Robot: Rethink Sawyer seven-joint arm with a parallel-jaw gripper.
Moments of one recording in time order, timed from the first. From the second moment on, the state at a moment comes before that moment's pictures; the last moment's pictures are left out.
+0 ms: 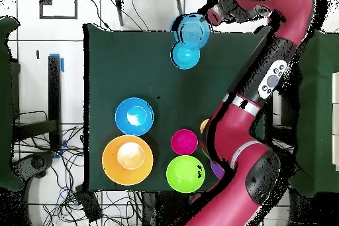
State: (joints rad) arm -0.79 0.05 2.05 0.29 -1.61 1.95 0.57
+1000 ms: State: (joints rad) arm -0.84 0.05 1.84 0.44 -1.32 1.91 0.57
